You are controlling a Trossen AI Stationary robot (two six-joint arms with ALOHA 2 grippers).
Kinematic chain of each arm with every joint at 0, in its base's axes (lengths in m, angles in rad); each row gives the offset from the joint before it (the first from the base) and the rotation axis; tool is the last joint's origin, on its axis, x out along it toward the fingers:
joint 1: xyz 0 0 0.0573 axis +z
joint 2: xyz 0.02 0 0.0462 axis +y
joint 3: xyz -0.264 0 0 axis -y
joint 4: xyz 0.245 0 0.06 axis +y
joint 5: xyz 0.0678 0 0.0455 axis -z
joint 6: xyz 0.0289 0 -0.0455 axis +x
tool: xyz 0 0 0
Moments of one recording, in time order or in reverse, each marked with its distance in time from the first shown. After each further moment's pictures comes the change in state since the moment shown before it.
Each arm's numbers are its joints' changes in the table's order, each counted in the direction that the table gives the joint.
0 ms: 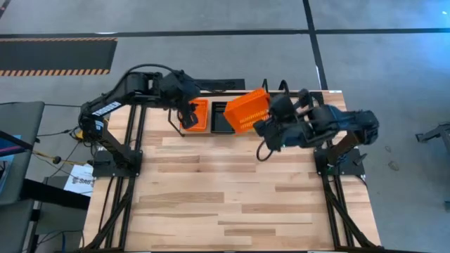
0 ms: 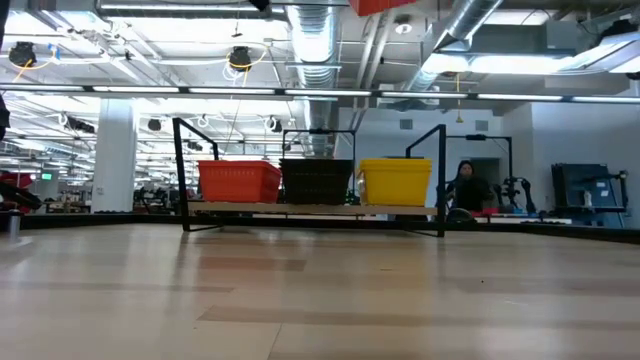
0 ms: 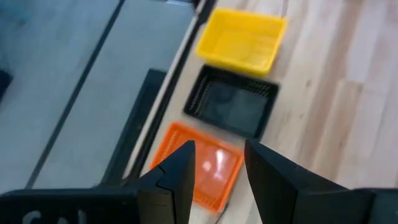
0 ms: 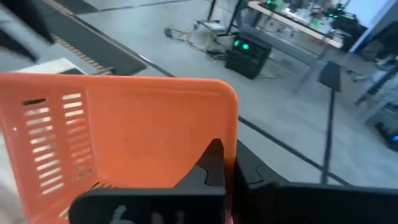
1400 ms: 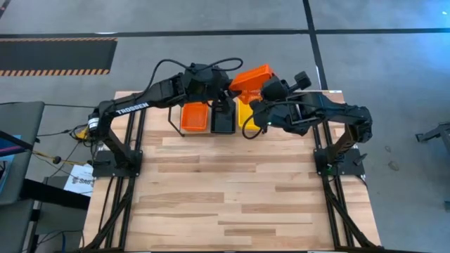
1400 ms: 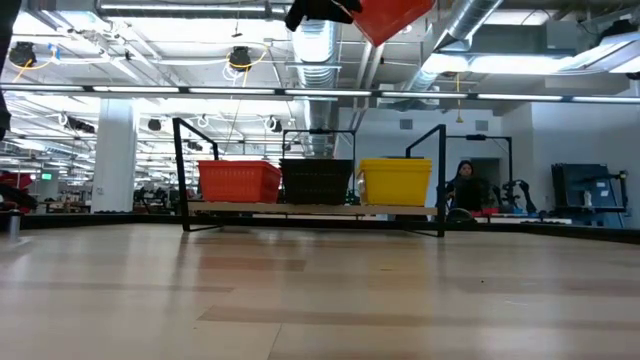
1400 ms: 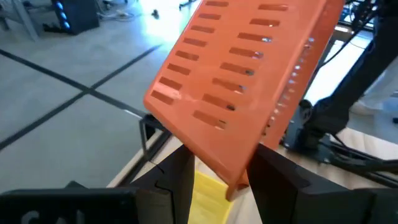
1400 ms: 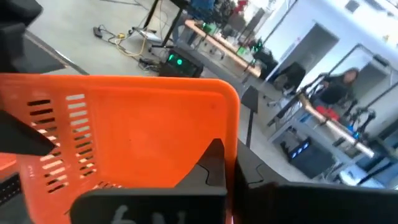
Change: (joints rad) left arm 0.101 0.050 -0.344 -0.990 0.225 -0.106; right arm -0.178 0.027 -0.008 -0.130 0.194 -0.332
